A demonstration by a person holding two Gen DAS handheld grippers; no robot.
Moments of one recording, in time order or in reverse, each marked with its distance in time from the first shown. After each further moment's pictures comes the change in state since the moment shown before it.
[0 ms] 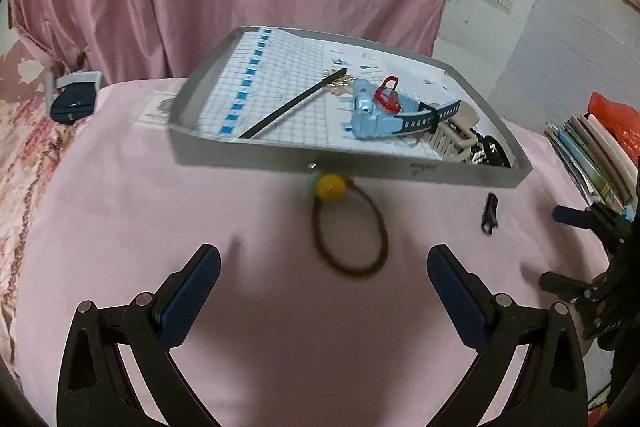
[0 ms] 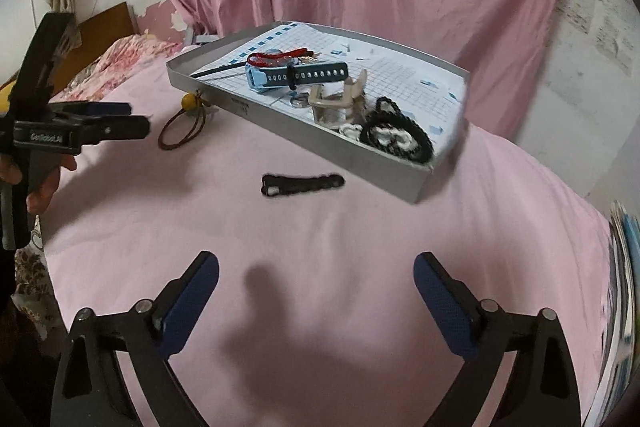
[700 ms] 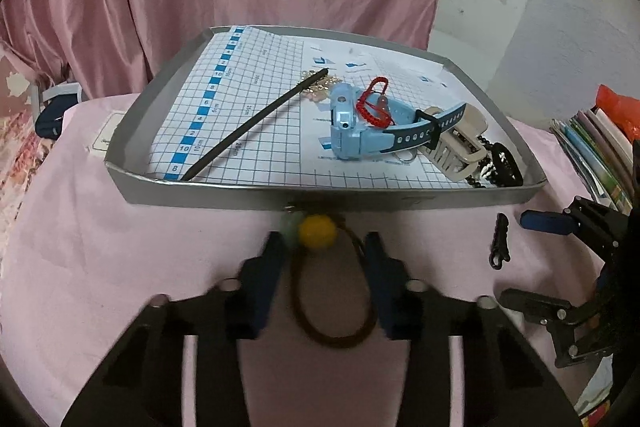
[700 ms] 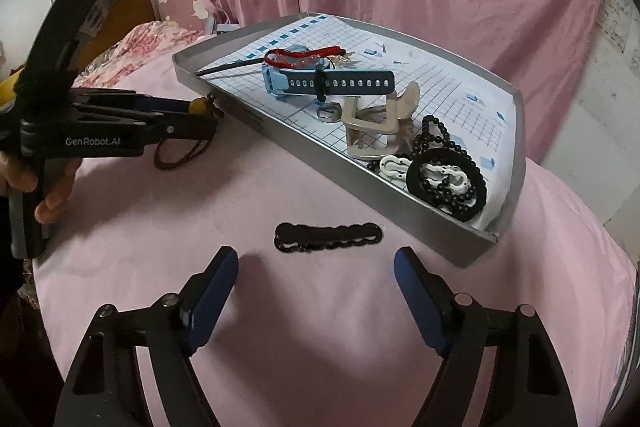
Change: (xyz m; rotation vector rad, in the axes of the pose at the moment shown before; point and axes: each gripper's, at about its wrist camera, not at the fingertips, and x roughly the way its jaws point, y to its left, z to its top) left arm 0.033 -0.011 0.021 0.036 0.009 0.003; right arm 0.043 0.007 0.029 -0.055 0.023 0.061
